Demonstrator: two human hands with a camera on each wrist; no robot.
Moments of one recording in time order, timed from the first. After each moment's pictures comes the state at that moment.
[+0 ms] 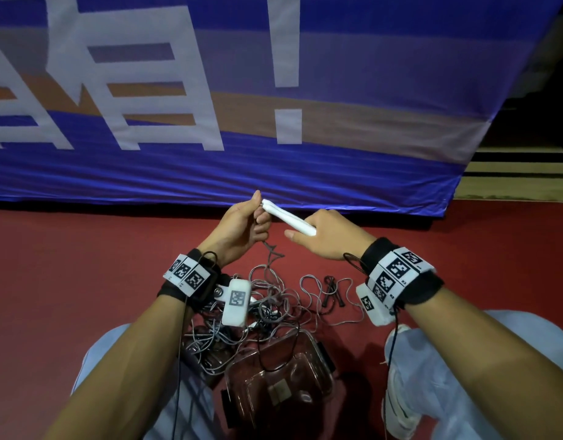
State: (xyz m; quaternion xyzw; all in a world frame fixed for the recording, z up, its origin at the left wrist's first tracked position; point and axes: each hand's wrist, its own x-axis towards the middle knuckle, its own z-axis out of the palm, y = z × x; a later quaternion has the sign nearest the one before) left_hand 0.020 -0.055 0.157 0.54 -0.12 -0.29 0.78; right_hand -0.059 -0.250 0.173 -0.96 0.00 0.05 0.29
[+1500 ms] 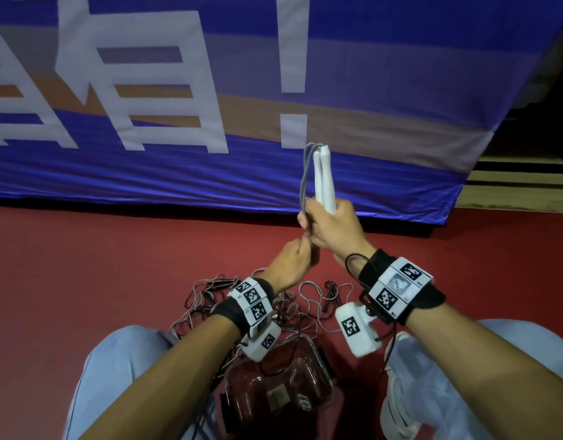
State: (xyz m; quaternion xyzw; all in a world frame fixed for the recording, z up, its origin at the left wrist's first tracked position) left_hand -0.022 -0.115 0.106 0.82 -0.29 -0.14 0.47; right_hand -0.064 -0.223 0.184 -0.72 0.06 -0.11 0.69
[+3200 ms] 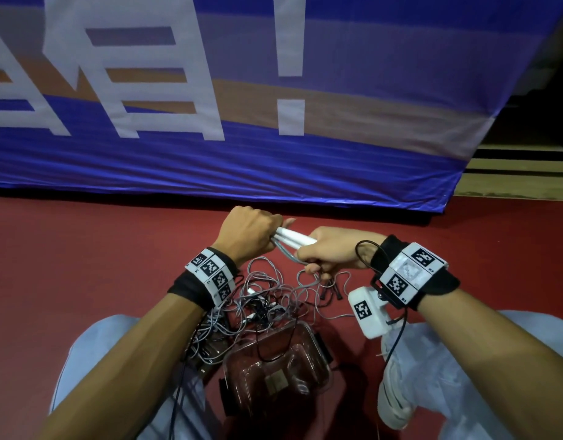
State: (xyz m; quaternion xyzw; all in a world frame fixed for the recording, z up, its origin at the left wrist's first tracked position) left_hand 0.015 -0.053 0.133 0.83 -0.46 0.31 0.04; right_hand -0.083 -0.235 0.178 -0.79 0.06 0.33 0.51
